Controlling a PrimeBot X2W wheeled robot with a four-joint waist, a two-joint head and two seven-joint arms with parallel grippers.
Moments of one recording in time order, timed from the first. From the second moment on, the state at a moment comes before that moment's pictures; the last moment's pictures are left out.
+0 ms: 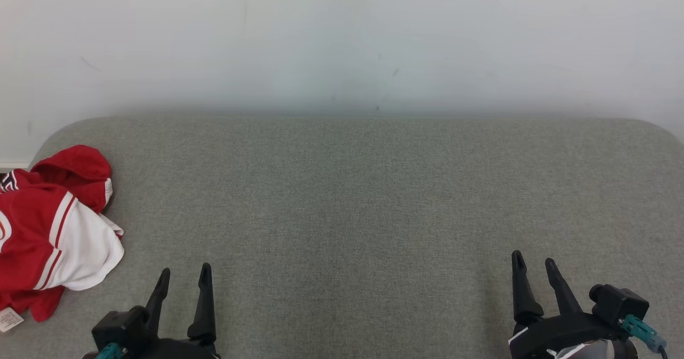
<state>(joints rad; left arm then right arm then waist) -0.10 0.10 -0.06 0.29 -0.37 -0.09 -0.18 -0.12 -0.05 -0.05 0.40 0.42 0.13 -0.15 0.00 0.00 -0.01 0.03</state>
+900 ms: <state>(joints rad) -0.10 0.09 -0.06 0.31 -0.22 -0.10 -0.24 -0.12 -0.05 -0.02 0.41 0.21 0.13 -0.18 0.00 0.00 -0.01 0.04</state>
